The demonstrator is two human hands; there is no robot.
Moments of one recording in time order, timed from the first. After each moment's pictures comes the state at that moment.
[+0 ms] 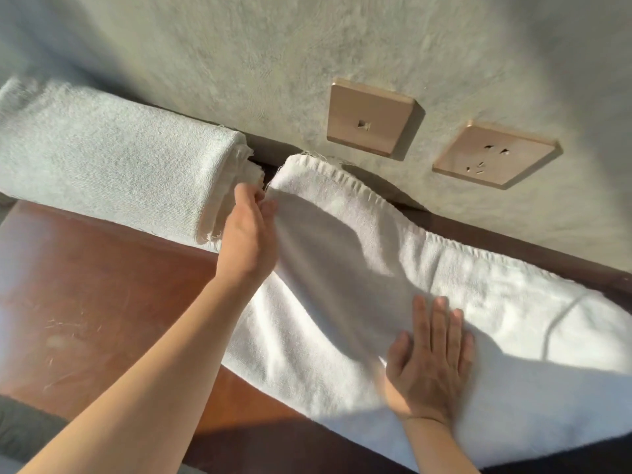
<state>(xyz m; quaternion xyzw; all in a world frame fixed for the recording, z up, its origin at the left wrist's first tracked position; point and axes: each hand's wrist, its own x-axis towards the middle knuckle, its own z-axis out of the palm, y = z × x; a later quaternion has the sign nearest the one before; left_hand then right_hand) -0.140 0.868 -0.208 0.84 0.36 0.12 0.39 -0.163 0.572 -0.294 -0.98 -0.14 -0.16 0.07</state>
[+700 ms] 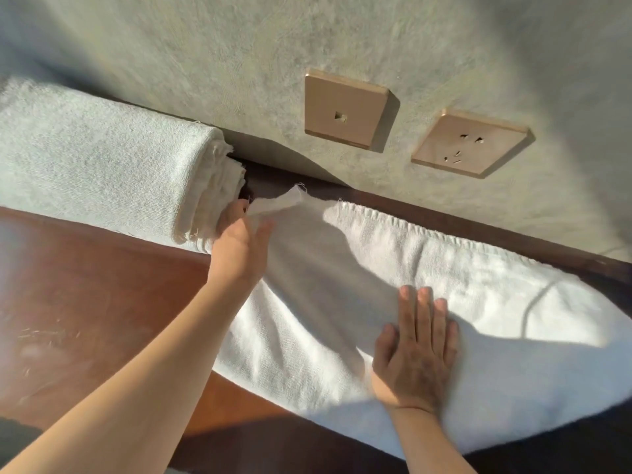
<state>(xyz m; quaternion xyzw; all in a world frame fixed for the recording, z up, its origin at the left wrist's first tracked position) -0.145 0.857 -0.229 0.85 0.37 0.03 0.38 -0.164 0.573 -0.285 -0.98 -0.12 -0.12 0.09</state>
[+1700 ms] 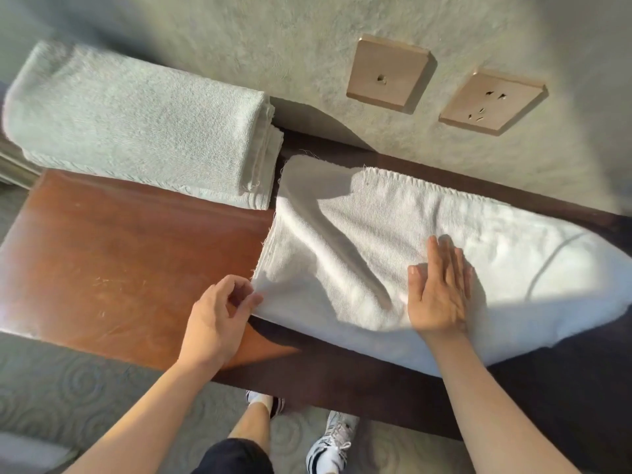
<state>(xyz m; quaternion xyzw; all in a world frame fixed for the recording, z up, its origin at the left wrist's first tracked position) -0.350 0.869 -0.230 0.85 0.32 -0.01 0.41 -0.171 0.576 -0.255 -0.98 -0.10 0.07 0.14</state>
